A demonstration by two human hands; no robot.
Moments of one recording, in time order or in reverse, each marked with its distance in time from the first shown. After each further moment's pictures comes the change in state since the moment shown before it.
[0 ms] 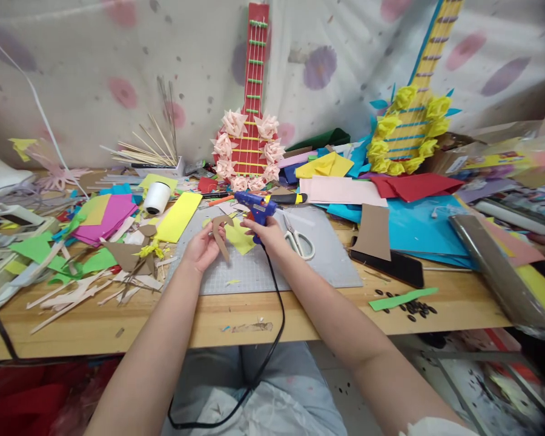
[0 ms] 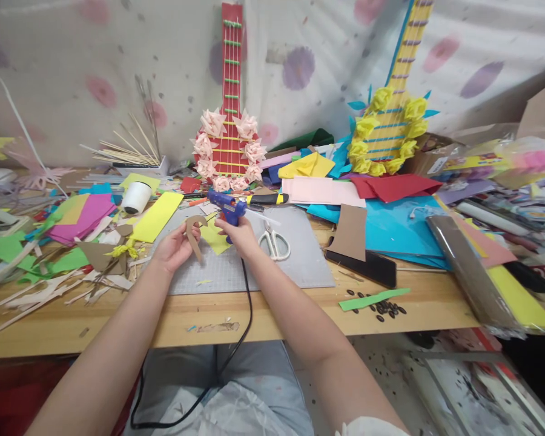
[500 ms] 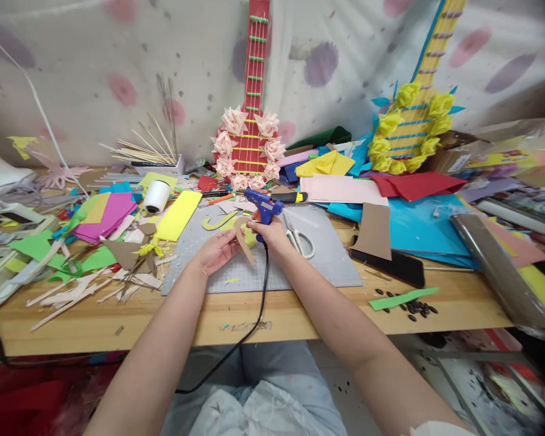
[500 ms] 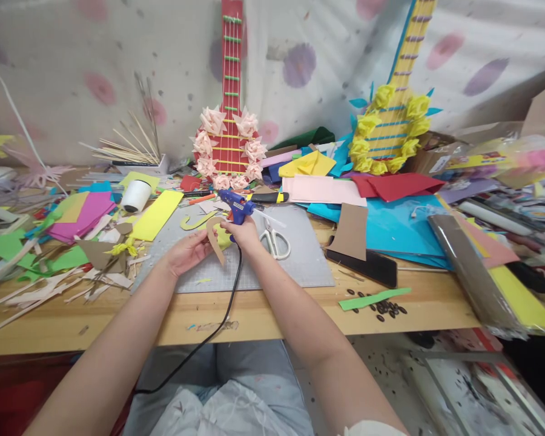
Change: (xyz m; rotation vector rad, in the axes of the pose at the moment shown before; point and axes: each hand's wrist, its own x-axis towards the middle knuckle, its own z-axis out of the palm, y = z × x) left_hand -0.008 -0.022 0.002 0.415 -0.241 -0.072; right_hand 0.002 0.004 -0.009 -0.087 0.120 0.015
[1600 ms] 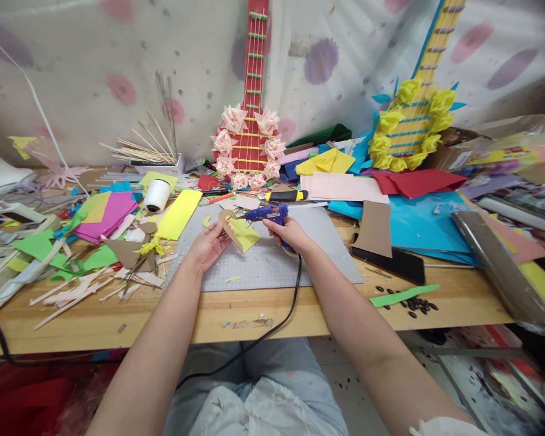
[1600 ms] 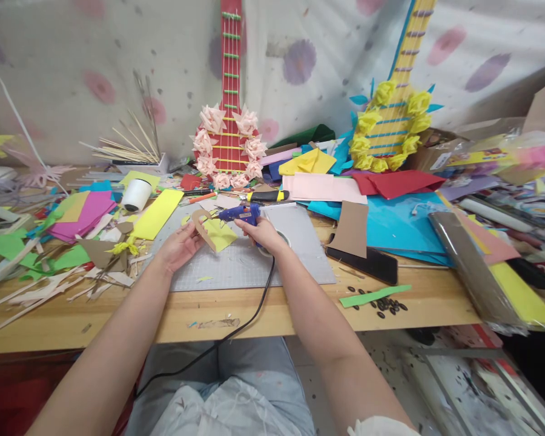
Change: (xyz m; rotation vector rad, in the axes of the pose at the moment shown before) left_hand 0.001 0.009 -0.013 -0.027 0.156 0.131; right_hand 0.004 -0.008 -0.053 -0.412 -0.231 0.001
